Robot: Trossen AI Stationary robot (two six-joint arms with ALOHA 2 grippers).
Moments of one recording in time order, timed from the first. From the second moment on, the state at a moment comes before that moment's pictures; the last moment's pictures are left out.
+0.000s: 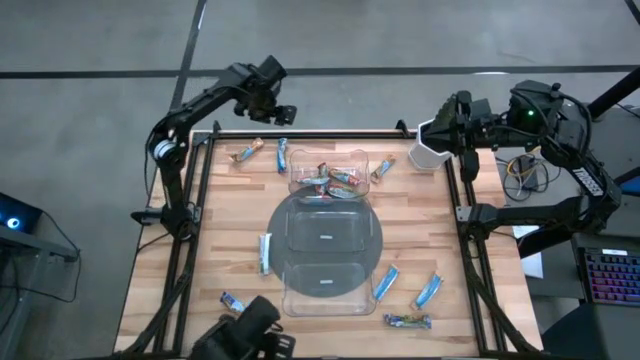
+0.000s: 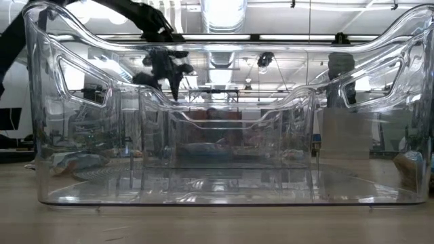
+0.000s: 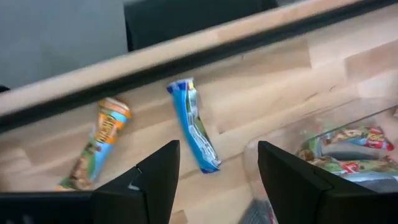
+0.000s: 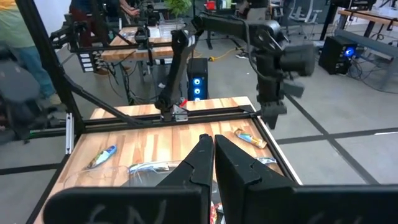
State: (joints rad) left arm 0.84 1.89 1.89 -1.23 0.04 -0.44; right arm -0.45 0.95 1.53 -0.81 -0.36 -0.03
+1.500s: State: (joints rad) left arm 0.81 2.10 1.76 -1.04 0.00 -0.74; right arm -0.45 0.90 1.53 -0.83 -0.34 -0.01
